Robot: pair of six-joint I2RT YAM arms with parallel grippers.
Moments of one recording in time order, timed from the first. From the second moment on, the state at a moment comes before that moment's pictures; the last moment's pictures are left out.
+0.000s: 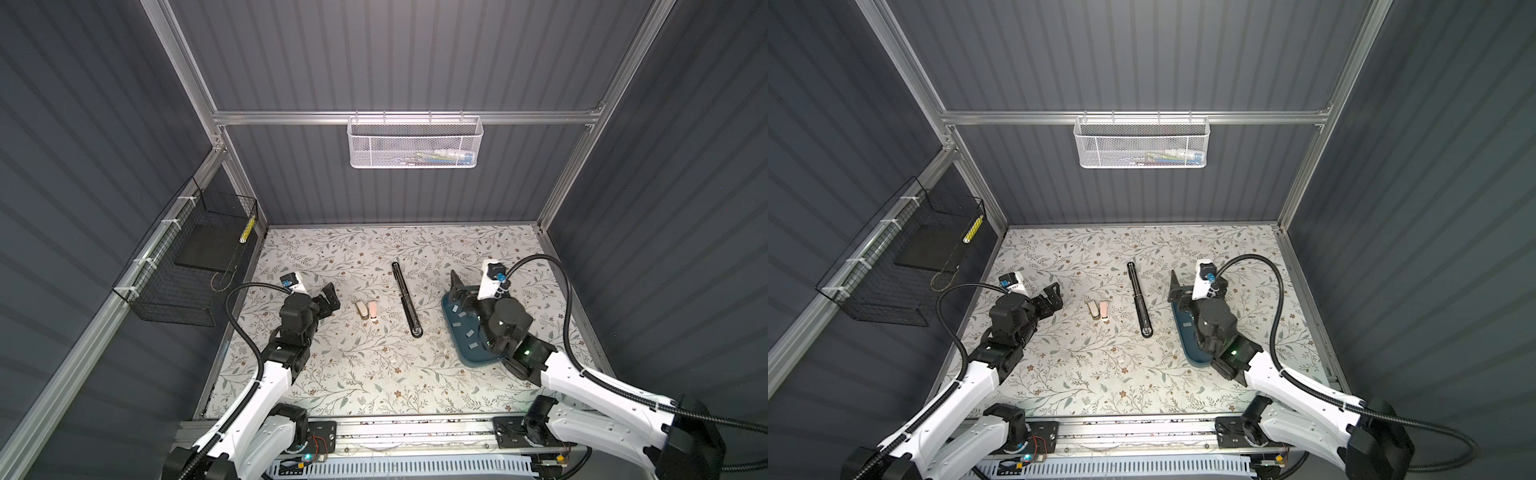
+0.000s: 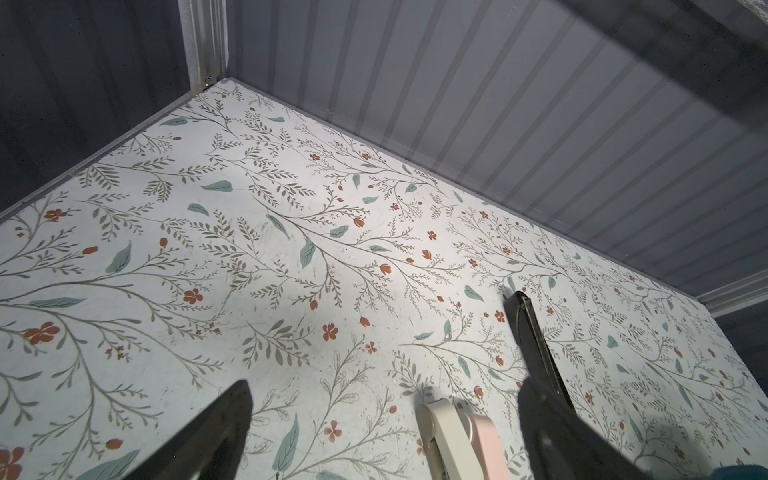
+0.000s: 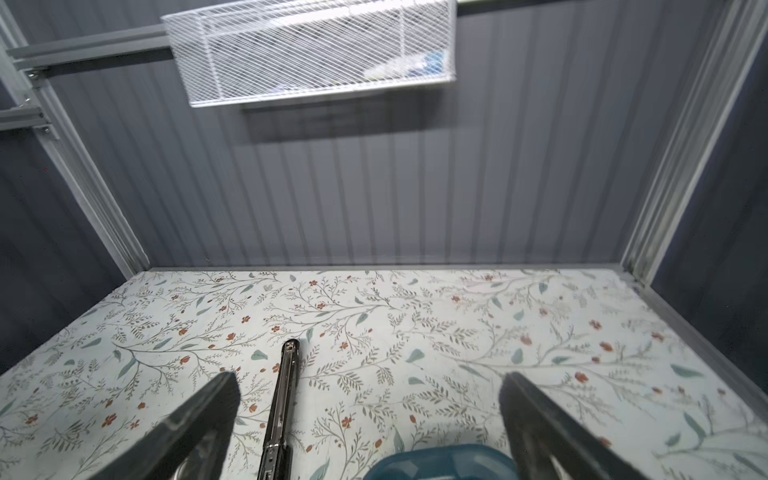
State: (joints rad) left arm -0.27 0.90 0.48 0.06 -0.20 -0.47; right arm 0.73 0.96 0.56 0.35 0.58 0.16
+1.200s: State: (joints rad) left arm -0.31 1.29 1.17 -0.31 0.12 0.76; right arm 0.64 1.11 0.67 0.06 0.37 0.24
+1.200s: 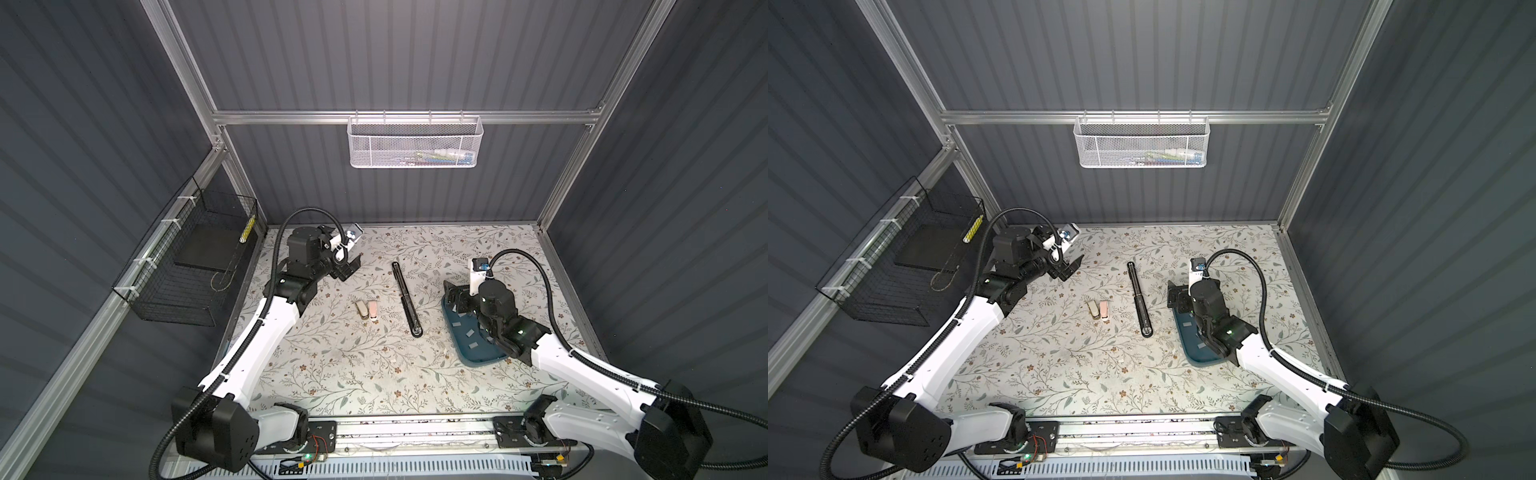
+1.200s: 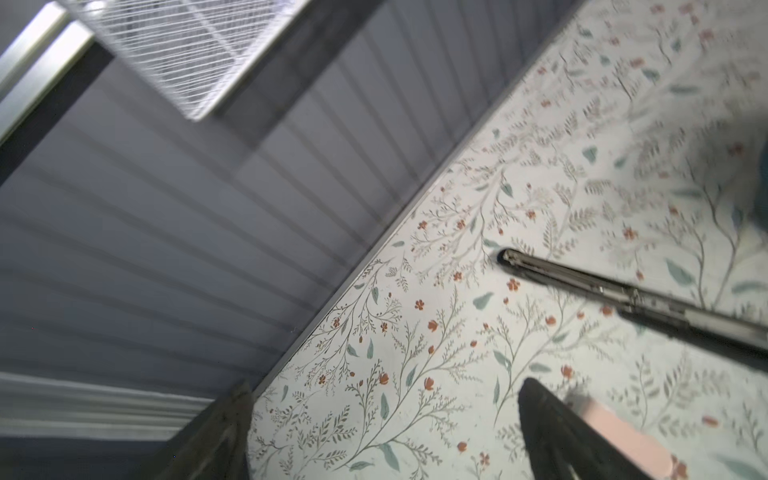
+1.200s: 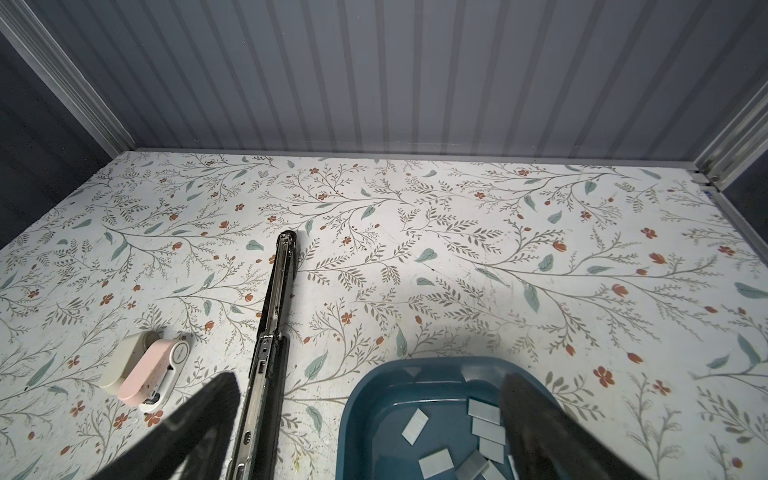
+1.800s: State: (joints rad) left arm -0.50 1.44 1.36 -0.83 0.10 1.47; right arm 0.58 1.04 0.62 0.10 0.35 0.31
